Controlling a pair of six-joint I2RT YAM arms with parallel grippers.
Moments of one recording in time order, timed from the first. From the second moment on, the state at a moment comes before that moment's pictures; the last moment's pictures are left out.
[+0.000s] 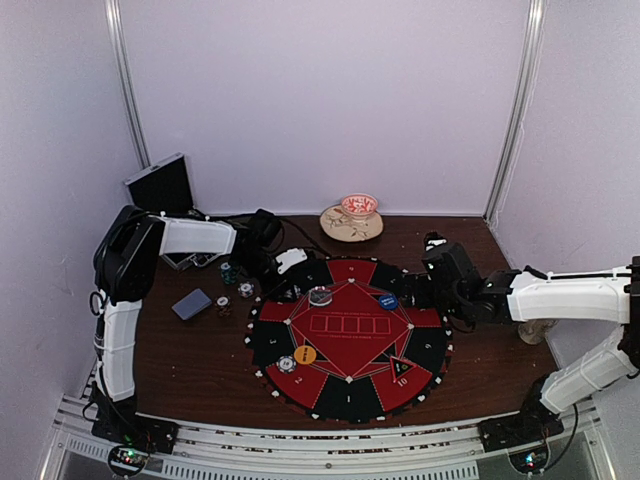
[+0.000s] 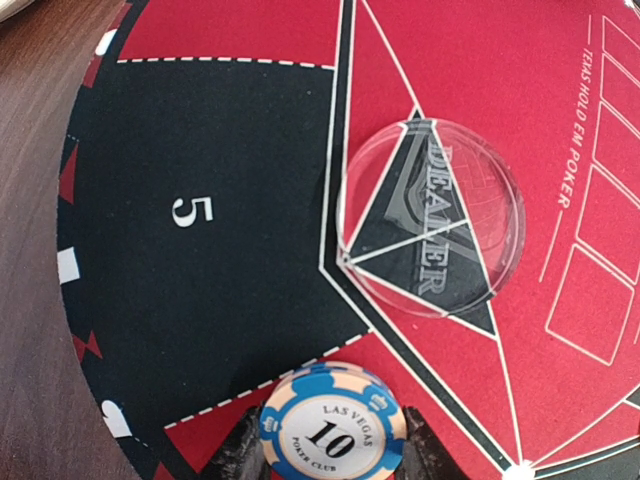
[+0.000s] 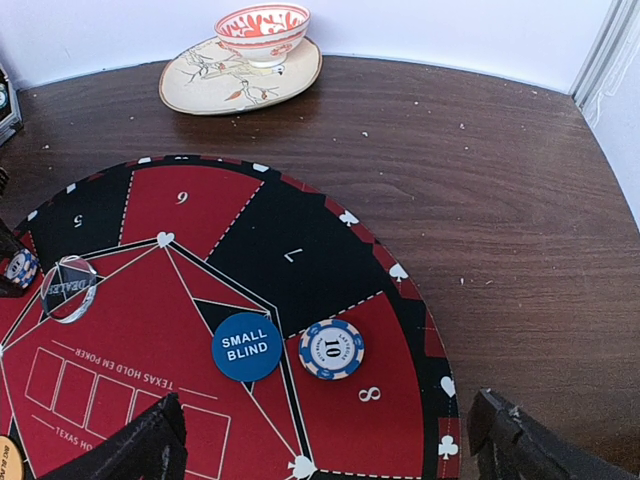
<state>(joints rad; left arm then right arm) -0.58 2.17 1.56 -0.52 0.33 0.54 0.78 1.34 0.75 -0.12 0.56 0.45</state>
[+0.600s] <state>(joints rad) -0.58 2.10 1.50 -0.50 0.31 0.55 0.78 1.34 0.75 -0.12 0.56 0.45</state>
